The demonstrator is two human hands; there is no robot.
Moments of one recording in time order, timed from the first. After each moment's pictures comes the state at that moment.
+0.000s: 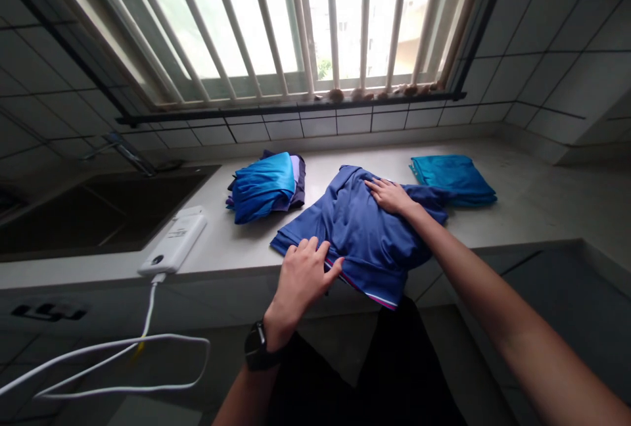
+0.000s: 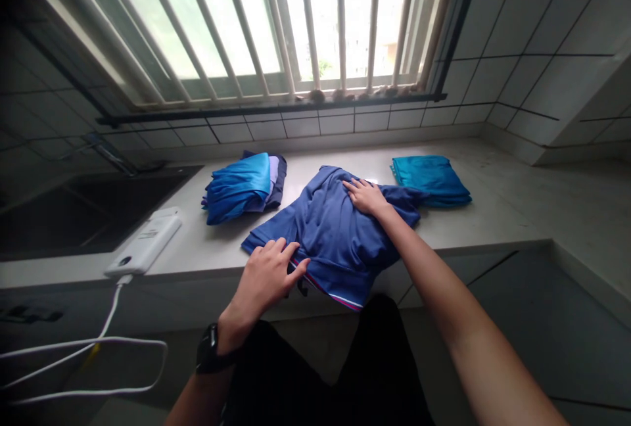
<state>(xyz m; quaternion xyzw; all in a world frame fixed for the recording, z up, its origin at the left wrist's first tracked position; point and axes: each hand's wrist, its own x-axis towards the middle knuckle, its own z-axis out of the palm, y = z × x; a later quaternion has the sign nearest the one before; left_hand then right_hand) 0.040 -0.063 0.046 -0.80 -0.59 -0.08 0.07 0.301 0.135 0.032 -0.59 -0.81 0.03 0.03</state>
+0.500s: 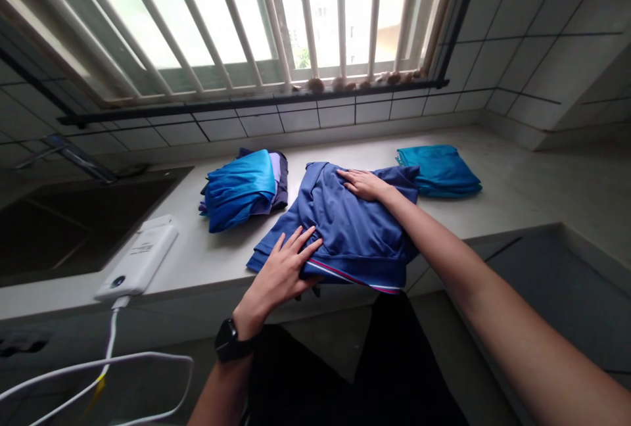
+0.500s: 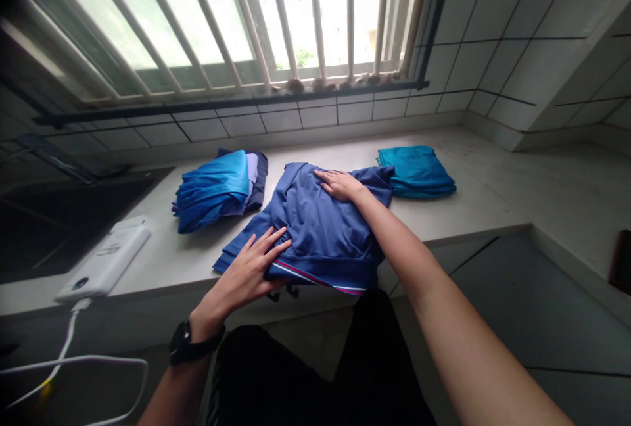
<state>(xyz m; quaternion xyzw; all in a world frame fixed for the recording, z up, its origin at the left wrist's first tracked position) -0.008 -0.025 0.018 -0.90 -0.44 -0.08 -0.03 0.291 0.181 0.026 -0.46 -0.88 0.04 0.09</state>
